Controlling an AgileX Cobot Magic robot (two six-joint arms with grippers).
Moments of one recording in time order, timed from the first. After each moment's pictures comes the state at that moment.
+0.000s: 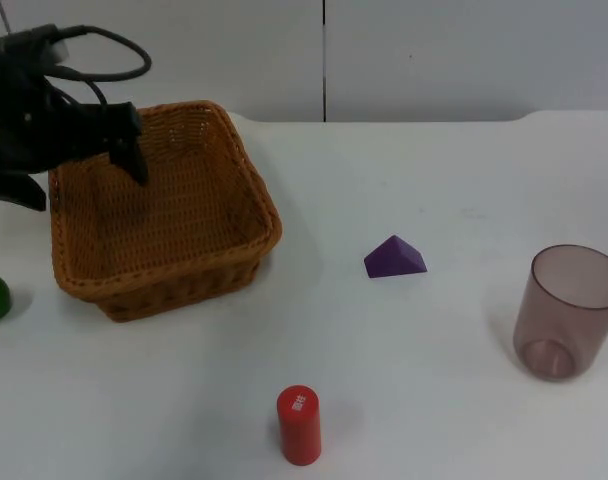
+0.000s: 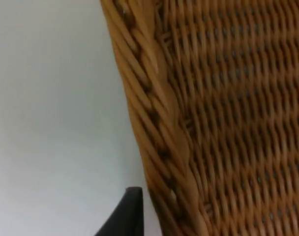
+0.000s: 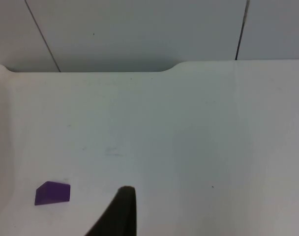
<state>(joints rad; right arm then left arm) 0.04 0.95 -0.99 0.01 0.71 0.05 -0.03 2.11 -1.37 -0.35 0.48 0.07</state>
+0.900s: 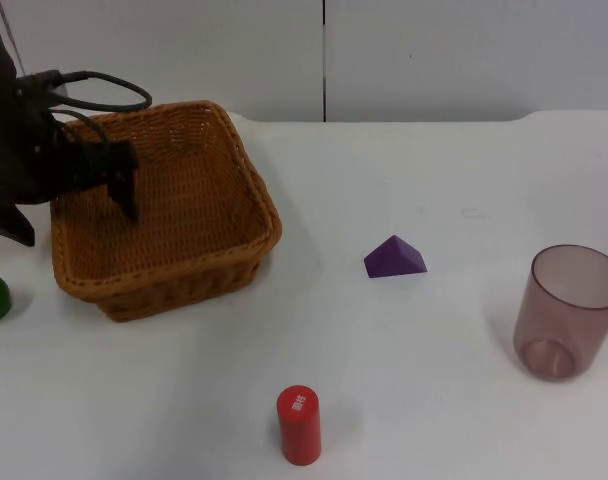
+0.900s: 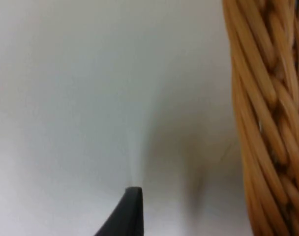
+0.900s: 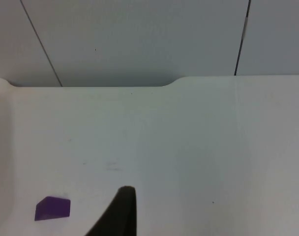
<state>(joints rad) 0.04 0.95 -0.99 0.01 0.67 0.05 -0.02 2.22 -1.44 -0.16 0.54 -0.16</state>
